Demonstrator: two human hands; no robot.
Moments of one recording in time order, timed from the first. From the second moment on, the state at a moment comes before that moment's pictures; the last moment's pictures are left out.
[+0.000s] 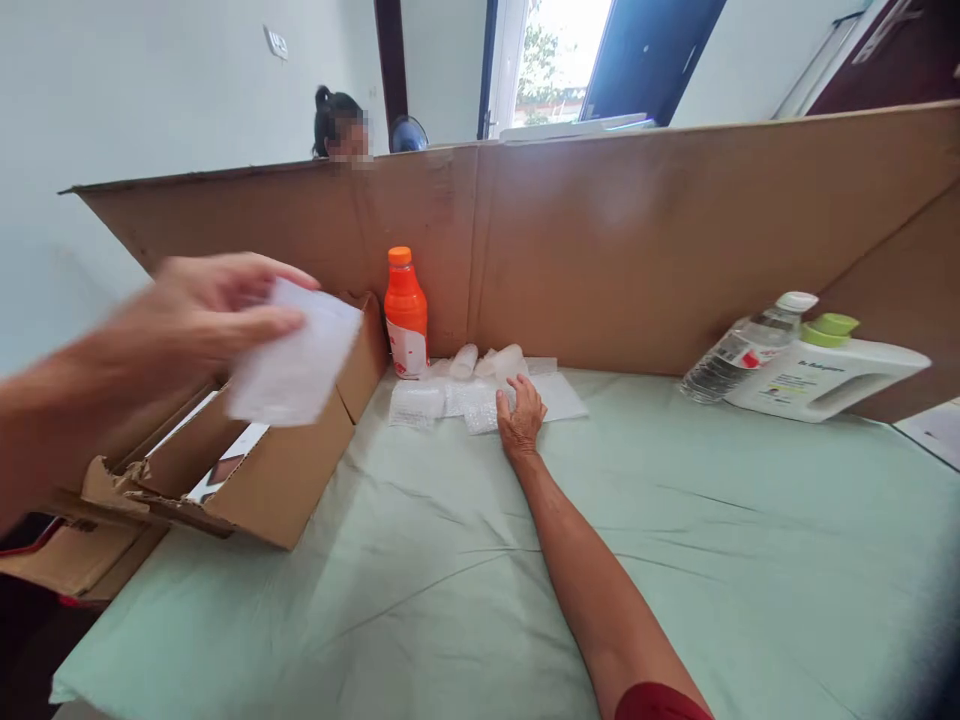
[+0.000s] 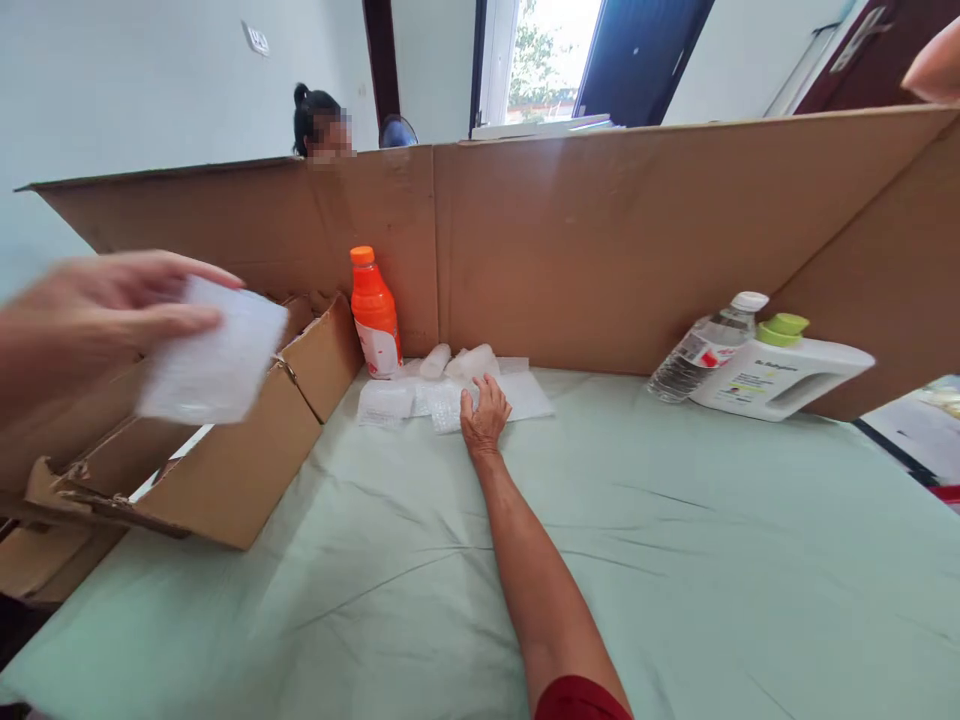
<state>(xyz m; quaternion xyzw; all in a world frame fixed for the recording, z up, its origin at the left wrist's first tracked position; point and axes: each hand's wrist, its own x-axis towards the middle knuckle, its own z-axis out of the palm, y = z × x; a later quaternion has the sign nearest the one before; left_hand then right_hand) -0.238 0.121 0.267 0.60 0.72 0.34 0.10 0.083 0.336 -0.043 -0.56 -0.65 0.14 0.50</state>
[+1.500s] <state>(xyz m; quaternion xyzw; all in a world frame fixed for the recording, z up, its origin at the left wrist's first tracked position) -0.089 0.138 0.060 0.64 0.70 0.32 0.05 0.091 0.328 -0.042 -0.49 -0.78 0.00 0.39</state>
